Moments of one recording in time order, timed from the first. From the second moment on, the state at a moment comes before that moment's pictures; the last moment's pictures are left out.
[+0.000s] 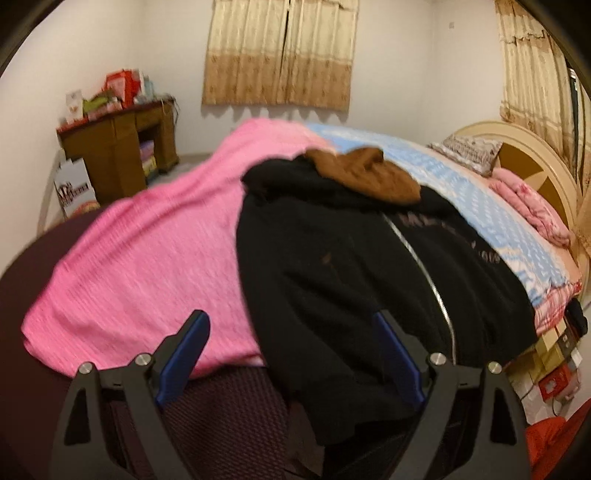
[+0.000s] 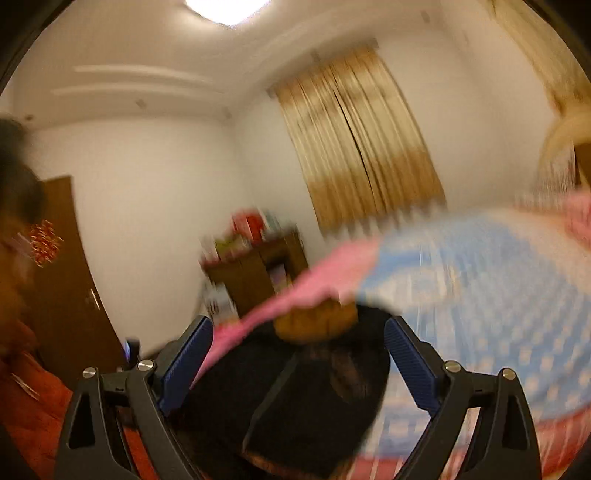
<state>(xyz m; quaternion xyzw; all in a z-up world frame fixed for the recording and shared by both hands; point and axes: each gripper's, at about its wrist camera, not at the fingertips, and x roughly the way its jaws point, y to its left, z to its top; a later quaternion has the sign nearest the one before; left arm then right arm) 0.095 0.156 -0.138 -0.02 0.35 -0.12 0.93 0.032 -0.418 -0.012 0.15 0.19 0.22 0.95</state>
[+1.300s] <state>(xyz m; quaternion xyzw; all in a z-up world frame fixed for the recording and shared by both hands) 0.101 0.144 -0.129 -0.09 0.37 -0.23 0.90 0.133 -0.354 -0.173 0.25 0.43 0.32 0.80</state>
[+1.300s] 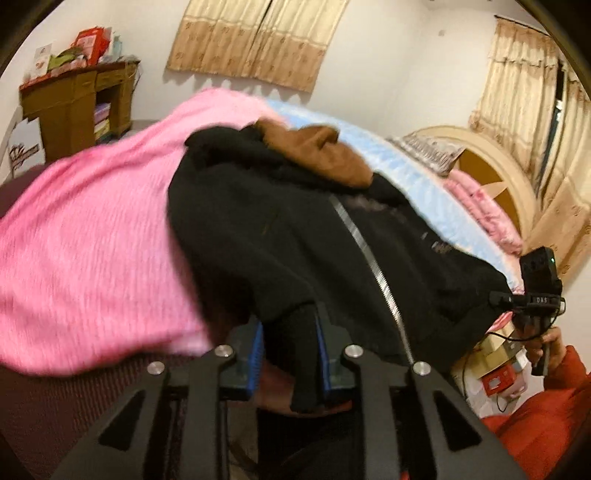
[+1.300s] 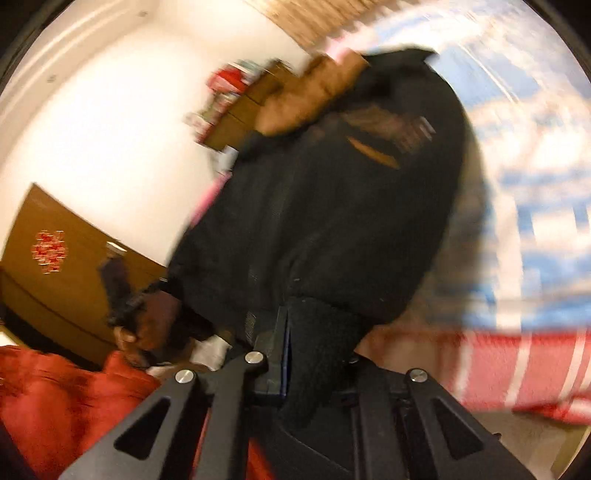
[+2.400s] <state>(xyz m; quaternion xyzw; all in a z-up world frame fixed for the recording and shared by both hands) 0.329 0.111 -0.134 0.06 0.38 -0.20 0.90 0.336 -0.373 -0.194 0.31 0.39 0.18 0.85</state>
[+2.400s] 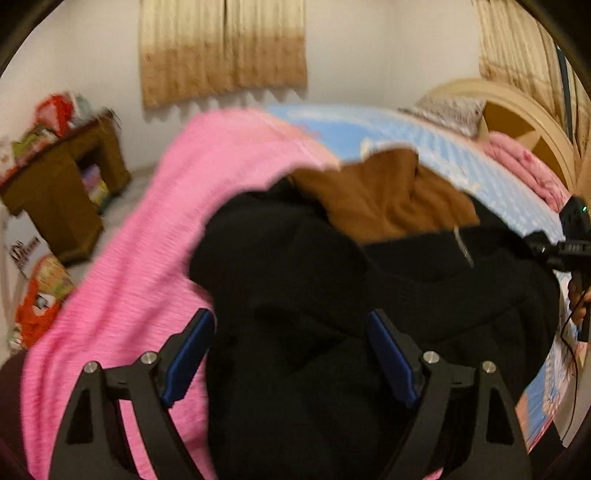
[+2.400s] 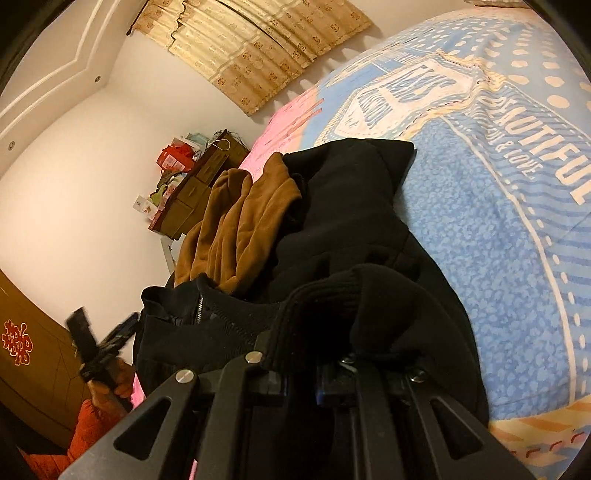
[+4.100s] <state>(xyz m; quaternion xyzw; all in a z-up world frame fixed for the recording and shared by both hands) 0.380 0.115 -0.054 -0.10 0.30 -0.12 0.94 0.401 -0.333 -0.036 0.02 0.23 0.08 0.97</state>
